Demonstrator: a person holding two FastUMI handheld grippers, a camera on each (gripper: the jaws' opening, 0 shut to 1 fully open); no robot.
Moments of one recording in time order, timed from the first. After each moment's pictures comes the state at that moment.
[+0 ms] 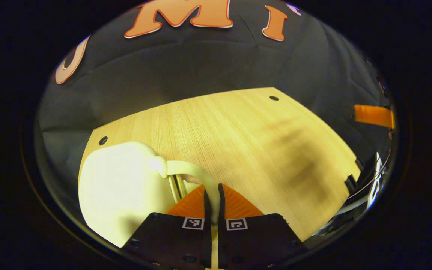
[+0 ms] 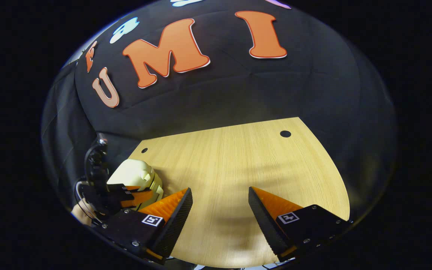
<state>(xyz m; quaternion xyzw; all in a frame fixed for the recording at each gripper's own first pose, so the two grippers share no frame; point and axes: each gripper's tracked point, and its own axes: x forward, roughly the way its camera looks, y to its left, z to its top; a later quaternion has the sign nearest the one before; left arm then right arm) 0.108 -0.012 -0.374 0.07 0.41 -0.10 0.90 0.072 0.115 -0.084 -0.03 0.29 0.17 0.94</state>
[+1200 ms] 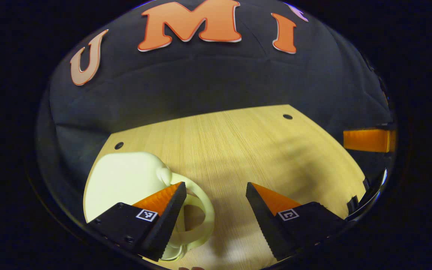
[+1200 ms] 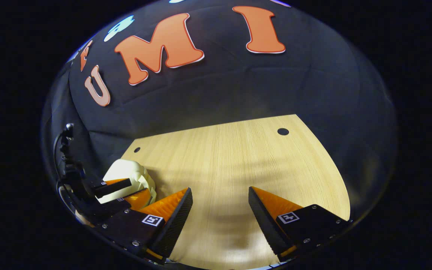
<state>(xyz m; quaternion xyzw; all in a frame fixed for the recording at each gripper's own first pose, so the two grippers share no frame) 0.162 -0.020 -0.264 0.03 0.31 -0.02 0.95 0.097 0.139 -0.076 -0.04 0.30 0.15 0.94</state>
